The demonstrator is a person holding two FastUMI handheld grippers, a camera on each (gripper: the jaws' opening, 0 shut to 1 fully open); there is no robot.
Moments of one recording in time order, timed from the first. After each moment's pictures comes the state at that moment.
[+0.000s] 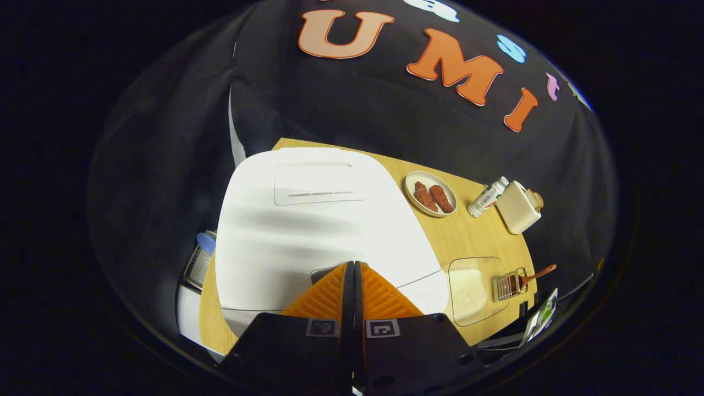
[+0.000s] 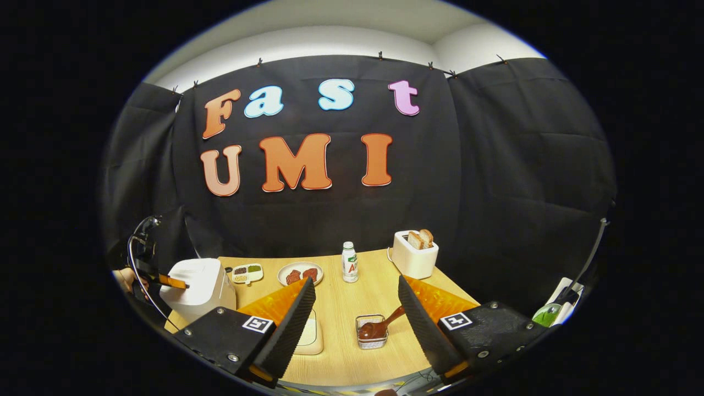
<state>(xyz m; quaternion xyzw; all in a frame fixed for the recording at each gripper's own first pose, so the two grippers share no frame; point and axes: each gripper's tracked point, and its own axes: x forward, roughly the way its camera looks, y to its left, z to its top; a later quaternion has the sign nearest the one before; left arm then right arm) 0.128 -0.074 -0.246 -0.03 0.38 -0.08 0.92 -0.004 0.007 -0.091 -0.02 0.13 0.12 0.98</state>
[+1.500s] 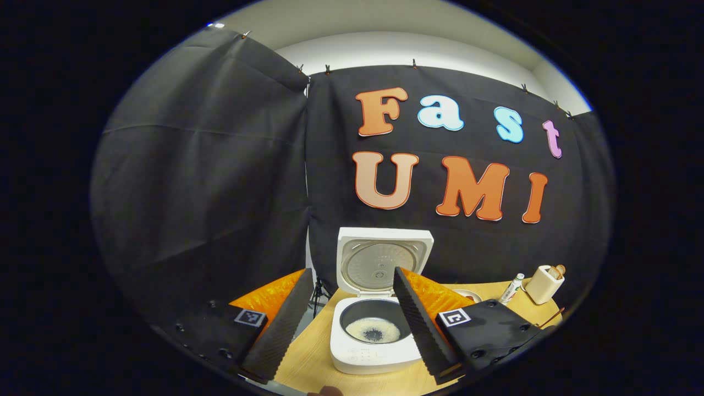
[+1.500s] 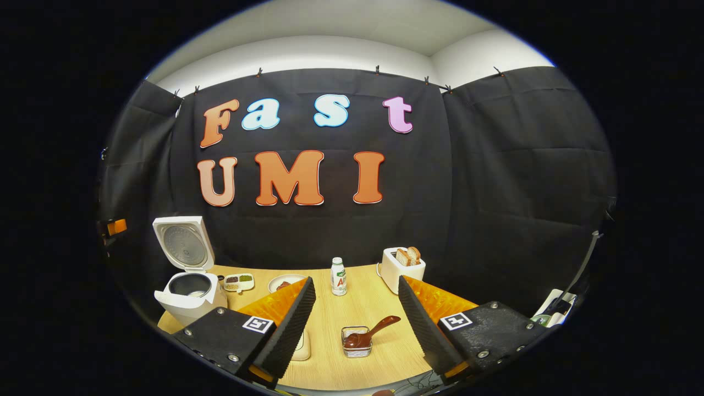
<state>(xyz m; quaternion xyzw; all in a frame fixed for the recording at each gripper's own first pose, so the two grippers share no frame) 0.020 0.011 0.017 -0.01 0.02 0.10 0.99 0.004 -0.020 -0.068 -0.03 0.09 0.10 0.99</state>
